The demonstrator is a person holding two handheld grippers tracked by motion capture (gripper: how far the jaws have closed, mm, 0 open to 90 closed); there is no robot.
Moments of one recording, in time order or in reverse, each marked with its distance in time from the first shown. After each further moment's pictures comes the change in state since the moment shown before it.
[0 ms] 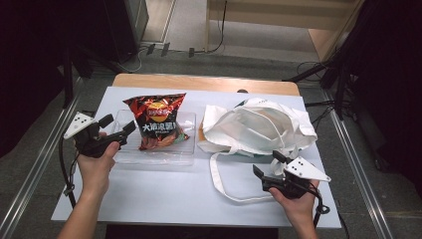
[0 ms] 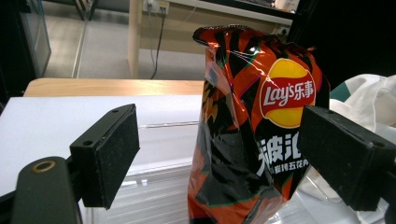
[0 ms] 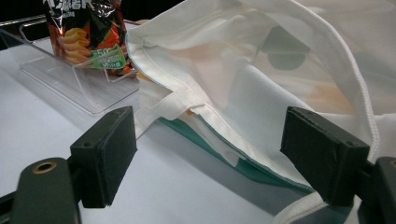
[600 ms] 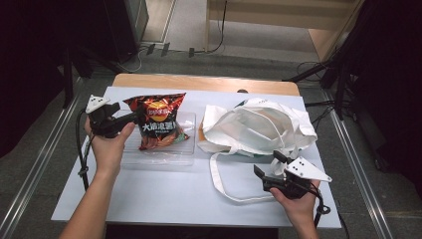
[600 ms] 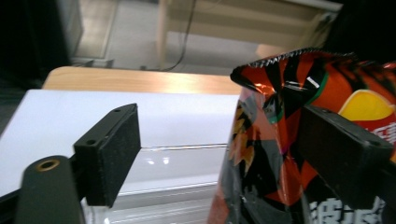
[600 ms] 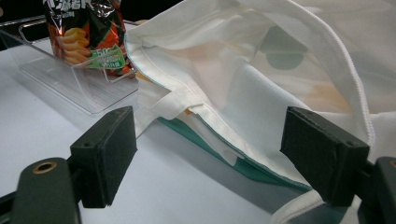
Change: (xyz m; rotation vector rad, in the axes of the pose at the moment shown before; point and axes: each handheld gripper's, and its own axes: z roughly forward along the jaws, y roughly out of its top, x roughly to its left) left arm -0.003 0.022 0.050 0.071 0.116 -0.040; right arm -0.001 0.000 -0.001 -0.001 0.000 0.002
